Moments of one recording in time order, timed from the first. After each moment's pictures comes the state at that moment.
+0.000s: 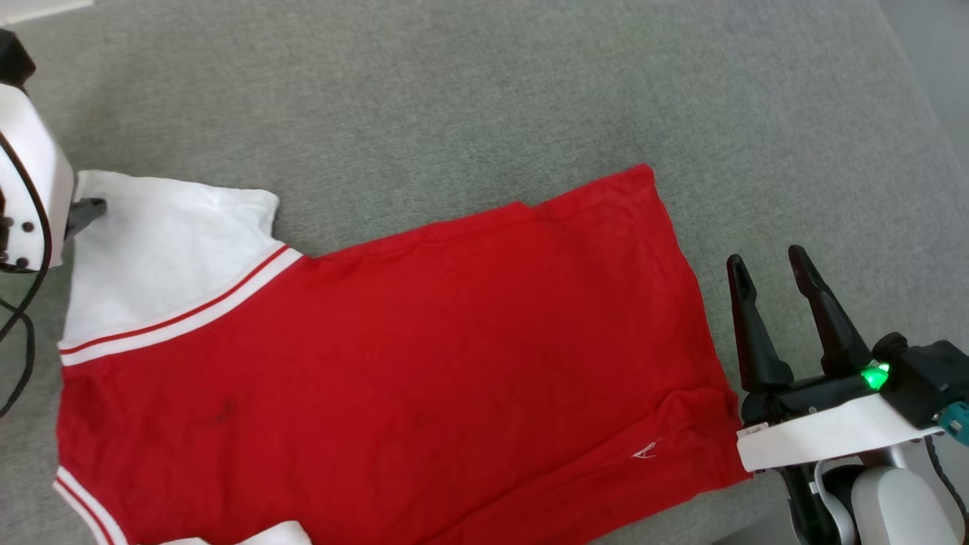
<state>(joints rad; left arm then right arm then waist) -0.96 0.89 -0.62 0.36 -0.87 -0.11 0.93 -0.13 -0.08 0.08 -0.05 0.29 0.13 -0.17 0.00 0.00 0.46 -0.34</state>
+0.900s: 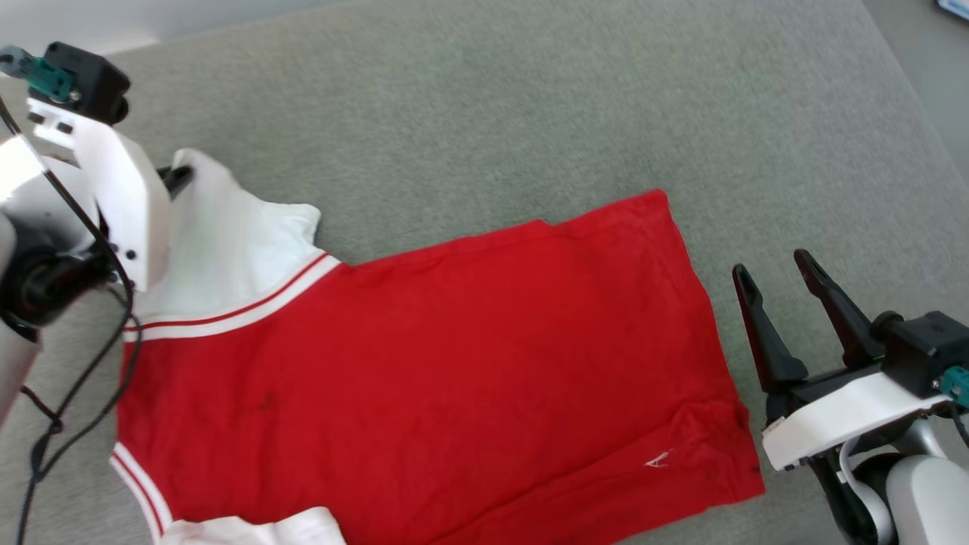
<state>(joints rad) -0.88 0.81 -0.64 0.30 -0.89 -0.12 0.63 -0.15 -0.18 0.09 -0.05 0.27 0.13 -0.04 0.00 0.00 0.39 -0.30</state>
